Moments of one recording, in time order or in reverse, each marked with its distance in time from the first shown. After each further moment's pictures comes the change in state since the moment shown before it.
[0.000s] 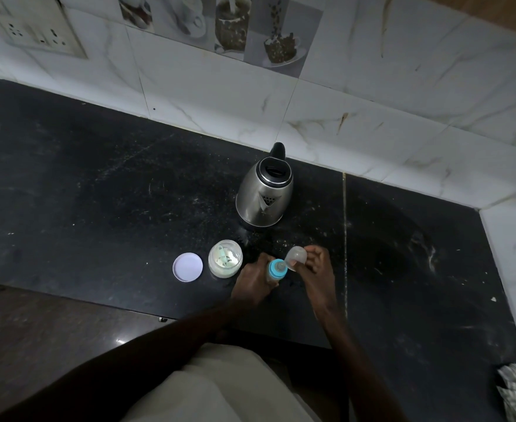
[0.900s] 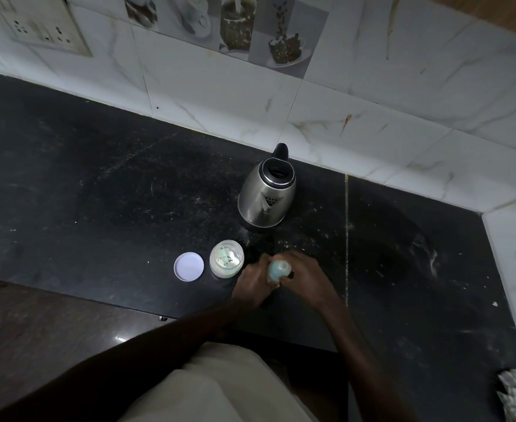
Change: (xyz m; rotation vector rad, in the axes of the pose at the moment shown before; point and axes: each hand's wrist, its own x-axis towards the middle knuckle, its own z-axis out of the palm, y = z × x) left_hand 0.004 -0.010 0.007 0.002 0.044 0.019; right_hand 0.014 -0.019 0.004 -0.761 -0.457 -0.449
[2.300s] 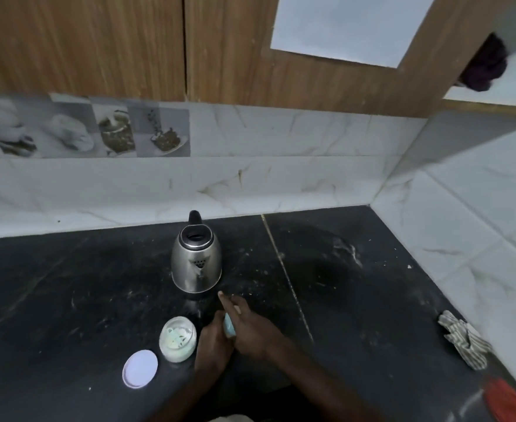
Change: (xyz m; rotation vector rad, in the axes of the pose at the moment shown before) left_hand 0.000 0.015 -0.009 0.106 -0.014 0.140; right_hand -0.020 -0.037 0.016 -0.258 -0.098 0.242
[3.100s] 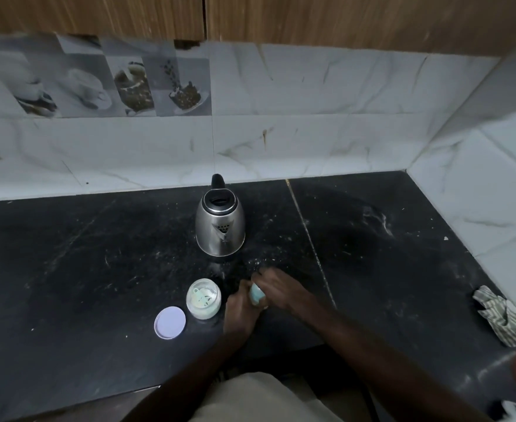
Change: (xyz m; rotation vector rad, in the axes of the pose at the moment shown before) left_hand -0.010 0.004 0.007 -0.033 -0.014 -0.163; right_hand 0.030 0.020 -0.002 -0.226 -0.022 -0.123
